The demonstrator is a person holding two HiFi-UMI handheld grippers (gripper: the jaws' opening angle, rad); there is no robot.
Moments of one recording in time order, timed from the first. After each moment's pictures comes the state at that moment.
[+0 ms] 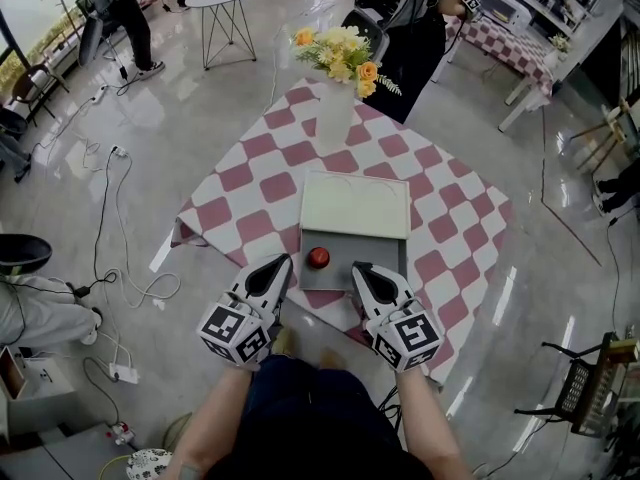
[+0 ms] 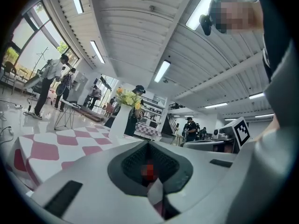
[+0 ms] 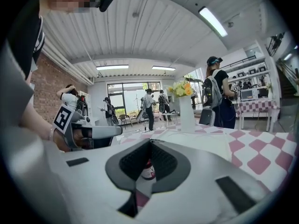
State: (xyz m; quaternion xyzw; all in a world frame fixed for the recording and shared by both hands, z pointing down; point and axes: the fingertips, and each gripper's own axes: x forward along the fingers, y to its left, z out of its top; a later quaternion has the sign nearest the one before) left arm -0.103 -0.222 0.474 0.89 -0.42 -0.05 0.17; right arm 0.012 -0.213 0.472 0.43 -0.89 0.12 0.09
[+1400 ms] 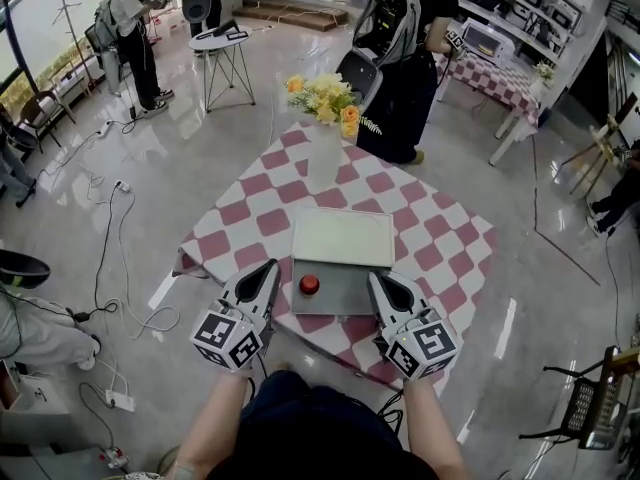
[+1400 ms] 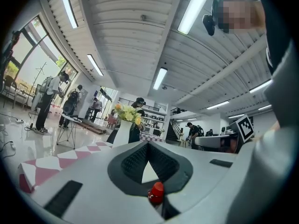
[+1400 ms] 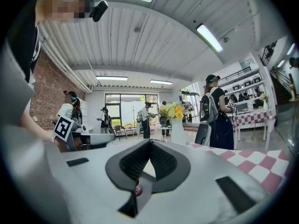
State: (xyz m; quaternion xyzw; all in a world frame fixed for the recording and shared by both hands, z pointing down) left arm -0.107 -0.231 0.414 0.88 -0.45 -0.07 0.11; right arm 0.059 -0.216 0.394 0.45 -0.89 0.07 0.02
